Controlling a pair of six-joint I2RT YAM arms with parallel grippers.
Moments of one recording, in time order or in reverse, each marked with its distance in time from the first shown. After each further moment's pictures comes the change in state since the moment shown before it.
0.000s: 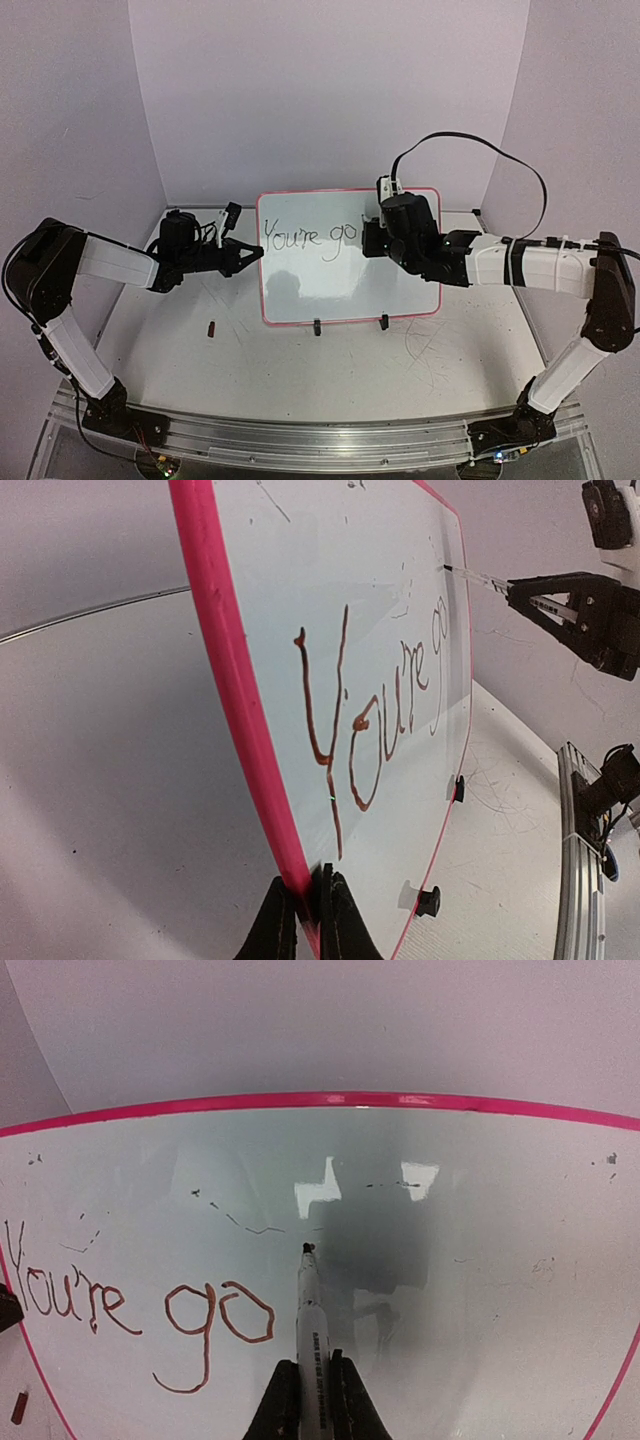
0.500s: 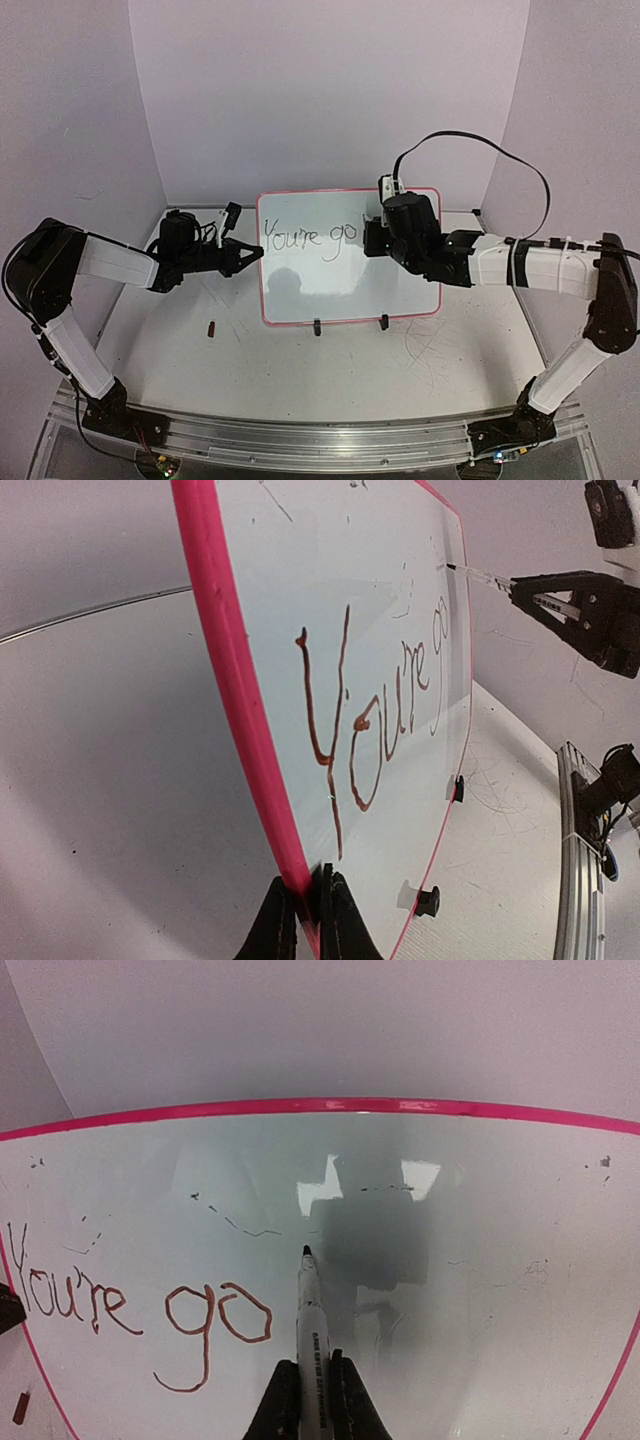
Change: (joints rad) left arm 0.000 0.000 0.000 0.000 0.001 0.000; right arm 0.004 -0.016 -0.007 -0.001 0.004 -0.002
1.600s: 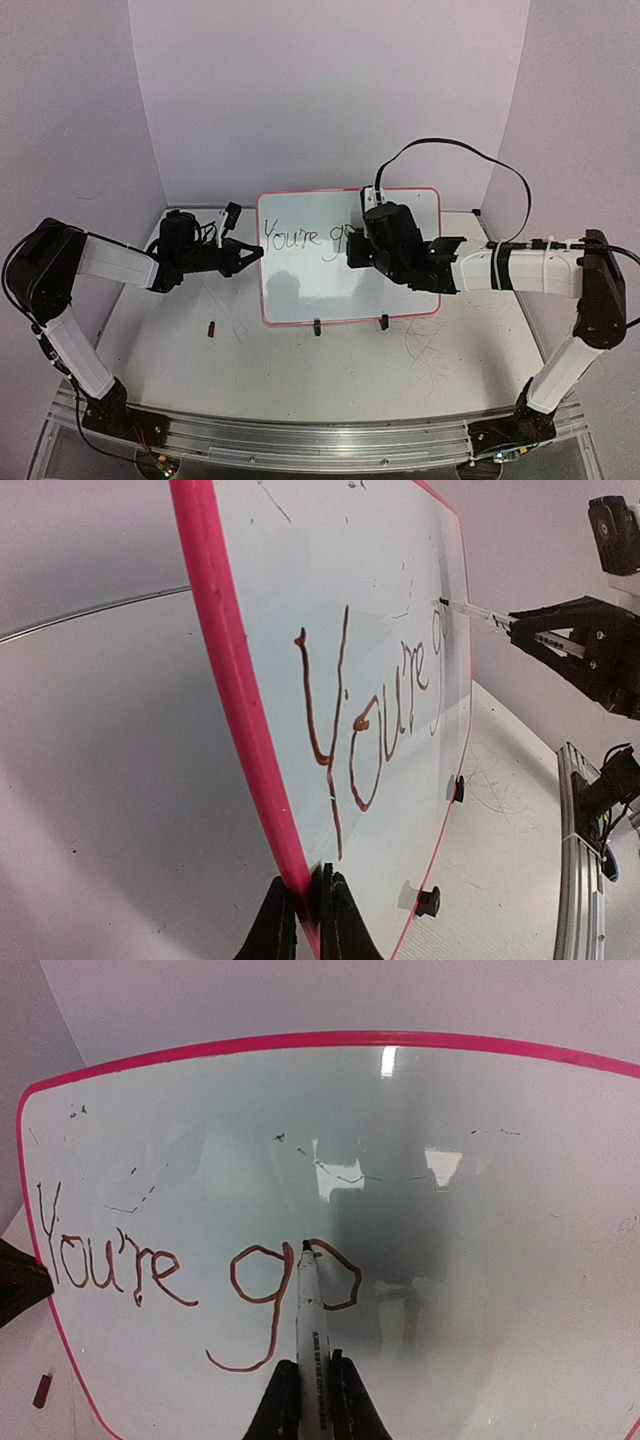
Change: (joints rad) left arm 0.000 0.000 0.000 0.000 -0.001 -0.001; right arm 0.059 0.073 0.027 0.007 -0.014 0.054
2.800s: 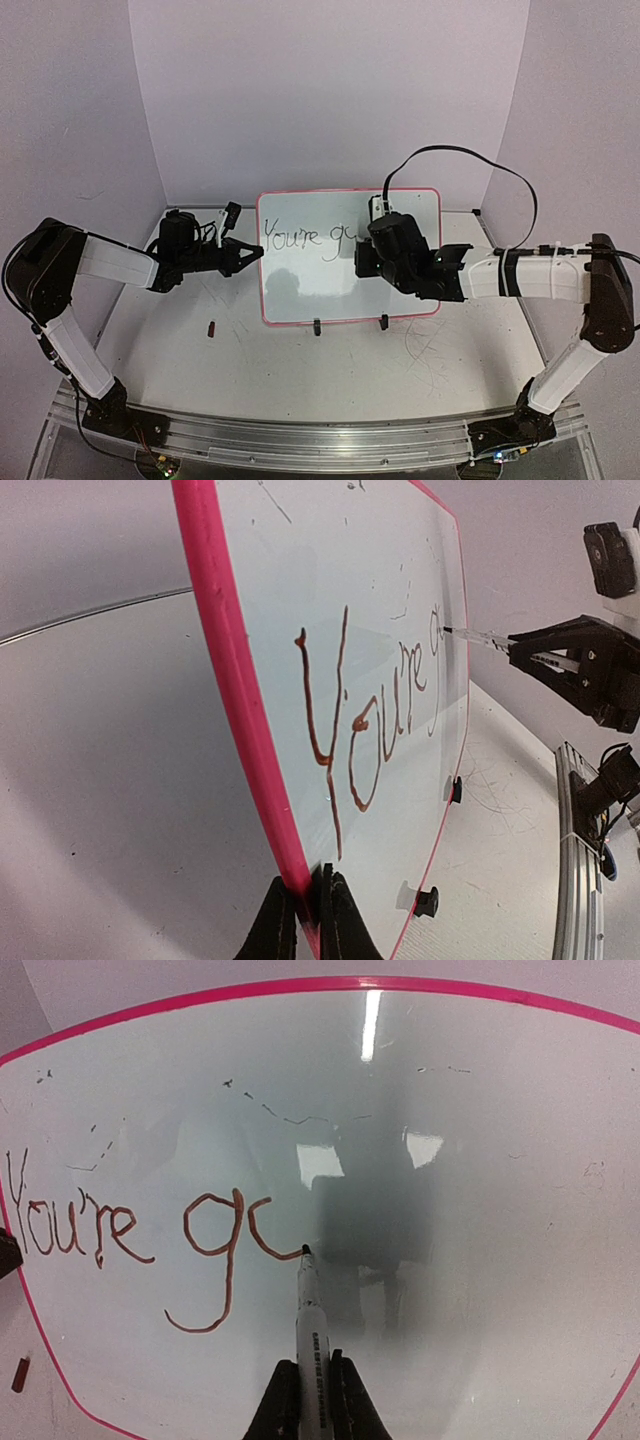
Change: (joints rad) left arm 0.002 0.000 0.000 0.006 0.009 0.000; right arm 0.009 -0.048 -0.074 -0.030 0.043 0.031
